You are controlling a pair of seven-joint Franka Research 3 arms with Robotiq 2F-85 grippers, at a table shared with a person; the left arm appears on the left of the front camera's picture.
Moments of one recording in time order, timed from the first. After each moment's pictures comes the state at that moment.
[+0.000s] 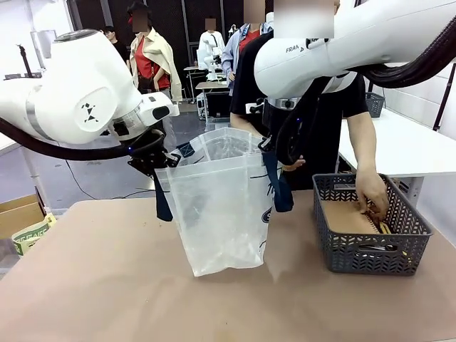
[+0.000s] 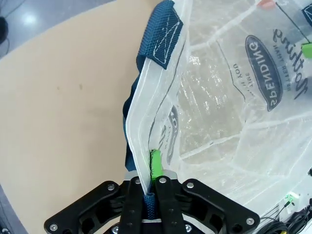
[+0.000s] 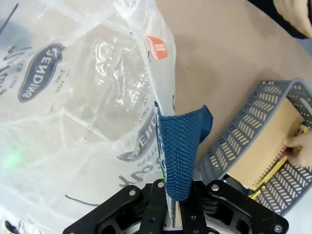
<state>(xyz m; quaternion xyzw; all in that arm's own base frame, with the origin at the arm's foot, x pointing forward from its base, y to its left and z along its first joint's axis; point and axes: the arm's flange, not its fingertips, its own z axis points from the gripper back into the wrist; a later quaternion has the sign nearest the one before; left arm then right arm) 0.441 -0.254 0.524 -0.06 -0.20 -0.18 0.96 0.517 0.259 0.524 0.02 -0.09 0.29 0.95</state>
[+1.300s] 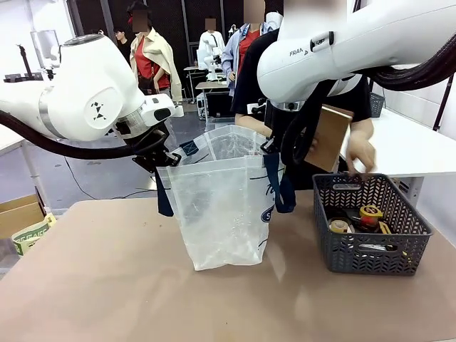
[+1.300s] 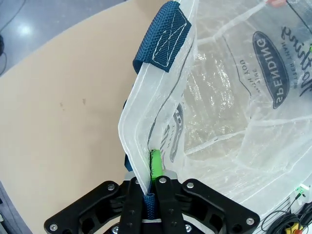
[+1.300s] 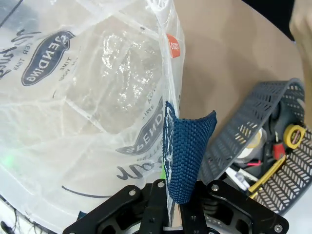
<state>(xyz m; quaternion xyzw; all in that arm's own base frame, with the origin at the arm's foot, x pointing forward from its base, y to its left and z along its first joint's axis) 0.466 -0.251 0.515 -0.05 -0.20 -0.22 0.95 0.511 0.255 0.524 0.02 -0.10 0.29 0.95</state>
